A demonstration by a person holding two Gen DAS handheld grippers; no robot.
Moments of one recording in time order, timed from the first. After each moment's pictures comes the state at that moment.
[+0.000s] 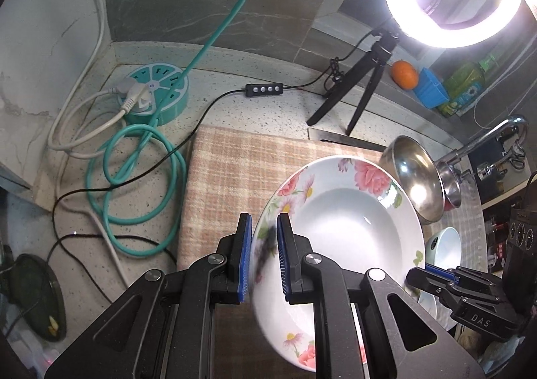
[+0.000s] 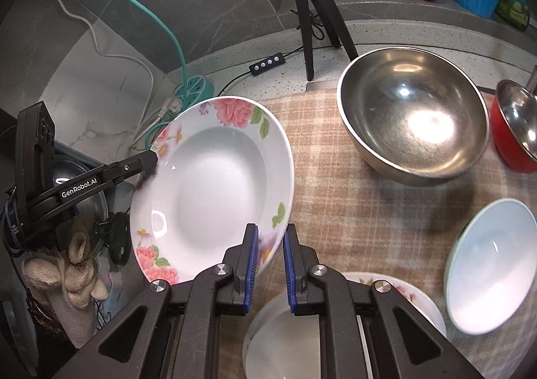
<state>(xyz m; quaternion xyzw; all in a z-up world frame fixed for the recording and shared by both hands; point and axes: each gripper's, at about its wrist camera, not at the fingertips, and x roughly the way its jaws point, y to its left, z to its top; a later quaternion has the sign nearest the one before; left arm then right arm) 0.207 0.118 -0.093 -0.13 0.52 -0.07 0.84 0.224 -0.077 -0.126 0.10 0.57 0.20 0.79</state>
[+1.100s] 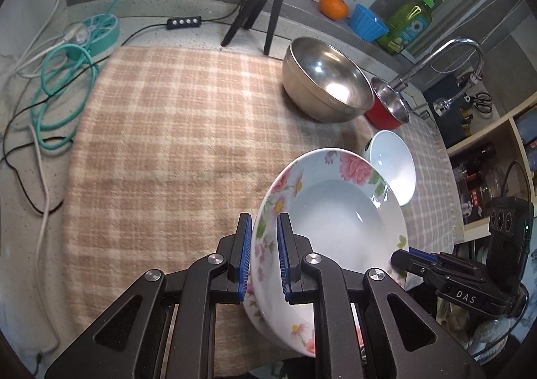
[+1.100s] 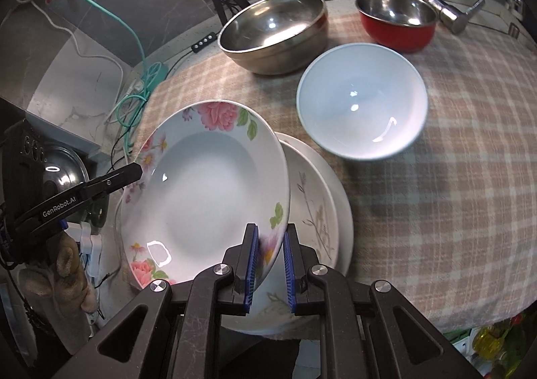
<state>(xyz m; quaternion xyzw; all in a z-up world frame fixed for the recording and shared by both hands) 0.103 0.011 -0.110 -0.14 0.55 -0.15 0.81 0.109 -0.188 -0.140 0.13 0.59 0.13 0.78</state>
